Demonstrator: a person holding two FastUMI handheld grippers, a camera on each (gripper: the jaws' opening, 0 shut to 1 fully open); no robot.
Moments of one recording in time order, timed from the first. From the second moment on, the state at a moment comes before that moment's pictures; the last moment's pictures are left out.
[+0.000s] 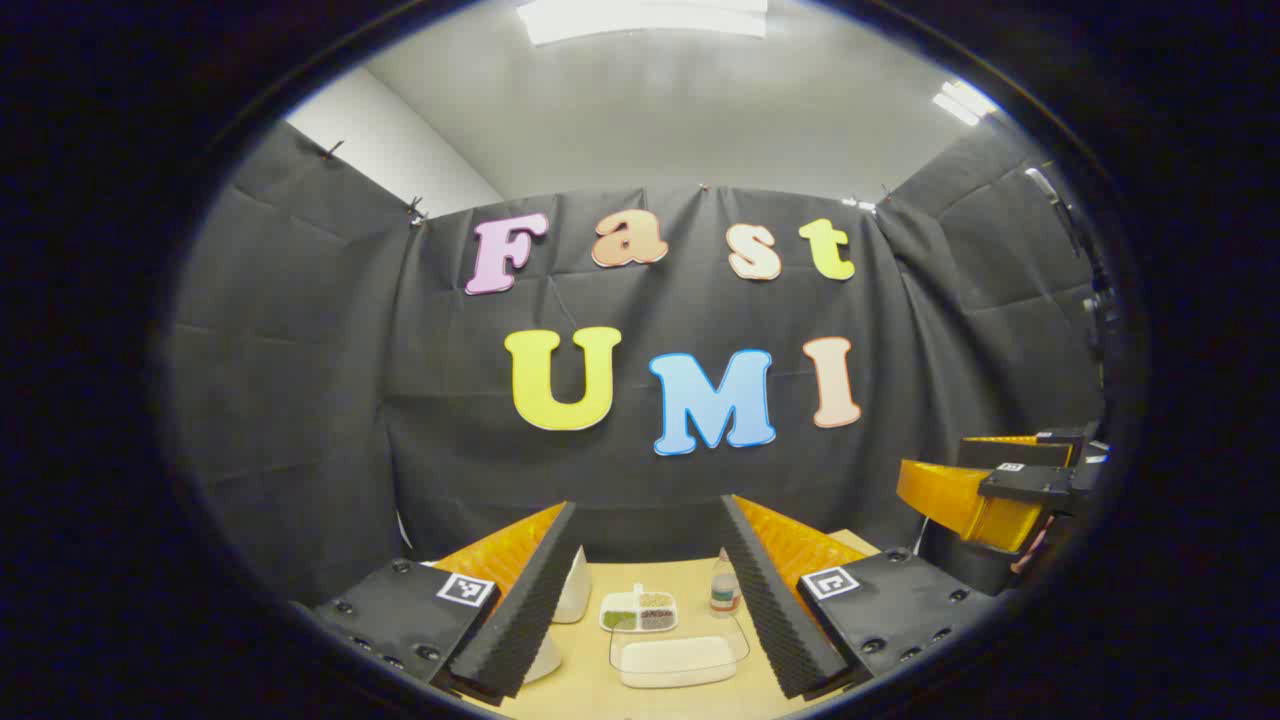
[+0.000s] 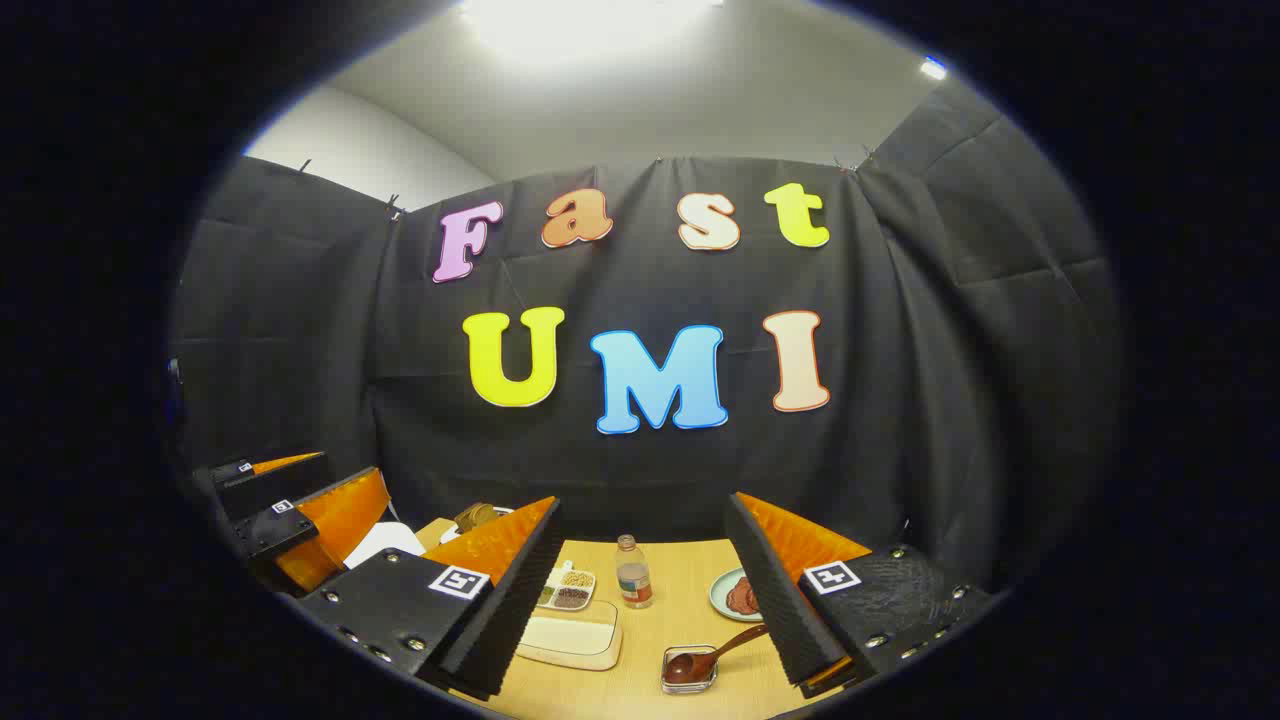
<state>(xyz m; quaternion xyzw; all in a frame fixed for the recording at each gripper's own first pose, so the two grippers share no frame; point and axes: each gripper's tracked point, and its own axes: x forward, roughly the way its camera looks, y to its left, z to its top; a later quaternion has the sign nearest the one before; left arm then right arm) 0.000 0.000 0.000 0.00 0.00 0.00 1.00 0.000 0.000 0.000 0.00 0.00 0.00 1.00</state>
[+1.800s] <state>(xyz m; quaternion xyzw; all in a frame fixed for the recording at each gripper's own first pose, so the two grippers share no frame) 0.045 0.160 -0.155 -0.09 0.16 0.07 0.98 0.031 0.029 -0.048 -0.02 0.05 0.01 1.00</state>
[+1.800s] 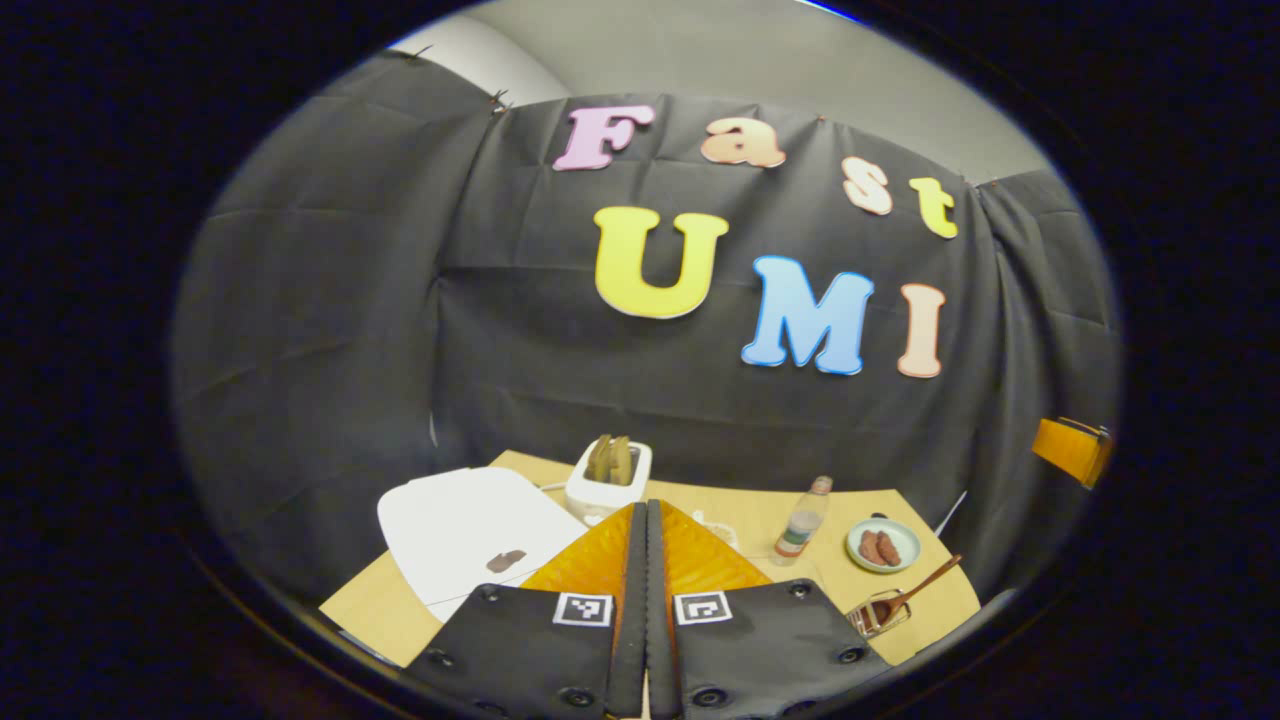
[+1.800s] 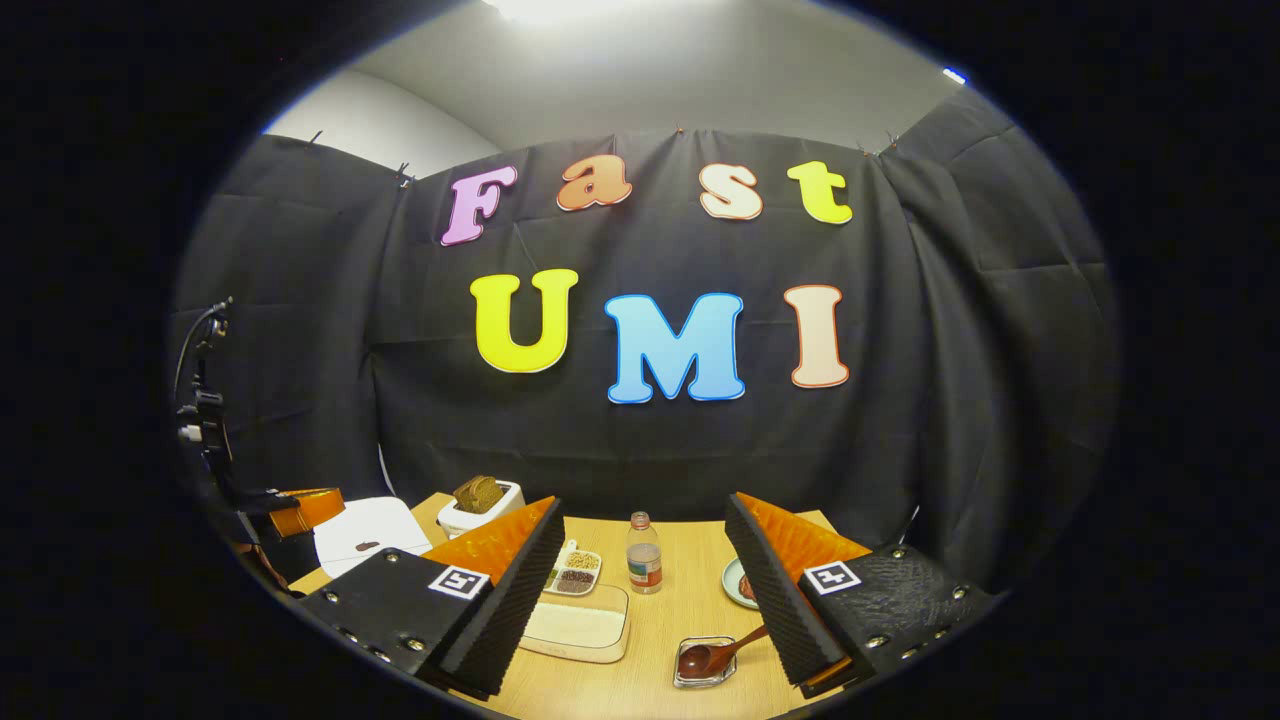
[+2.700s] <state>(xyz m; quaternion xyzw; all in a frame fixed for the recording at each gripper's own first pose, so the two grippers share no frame) 0.099 0.271 -0.325 -0.08 0.36 0.10 0.92 0.057 0.013 -0.085 -0.02 0.10 -0.02 0.99</state>
